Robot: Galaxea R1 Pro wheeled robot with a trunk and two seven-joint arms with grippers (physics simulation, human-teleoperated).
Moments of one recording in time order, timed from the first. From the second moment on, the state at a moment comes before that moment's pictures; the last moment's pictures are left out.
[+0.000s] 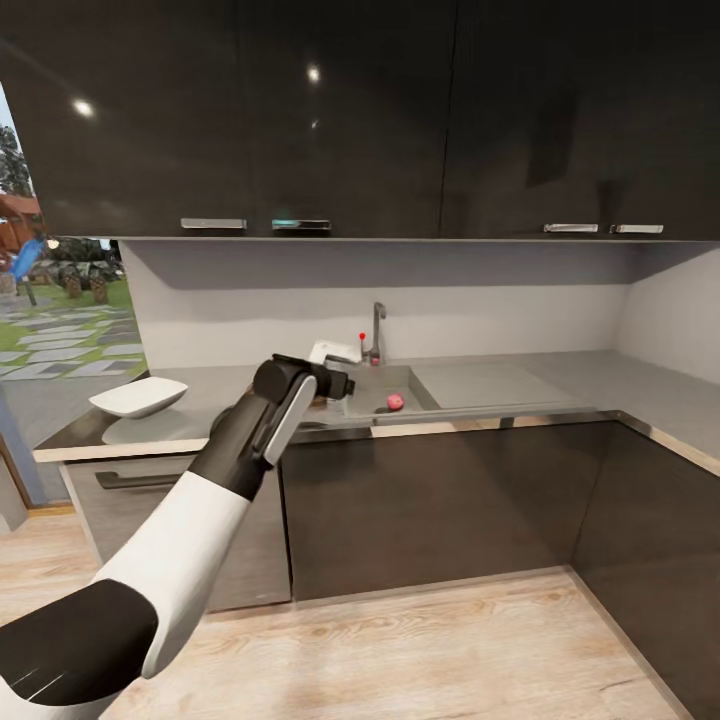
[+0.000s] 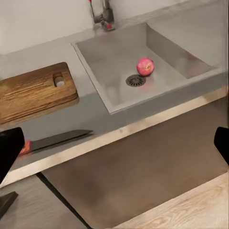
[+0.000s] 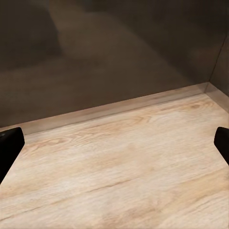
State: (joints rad) left arm -1.07 -0.16 -0.35 -1.11 0.21 0.98 0.20; right arm -0.19 0.03 -0.12 -0.02 0.01 -1.04 -0.08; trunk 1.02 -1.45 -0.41
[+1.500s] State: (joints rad) left arm -1.06 -0.15 -0.36 -1.14 0.21 1.00 0.20; right arm -0.19 0.02 -0.12 -0.02 0.00 -1.04 -0.08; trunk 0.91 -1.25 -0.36
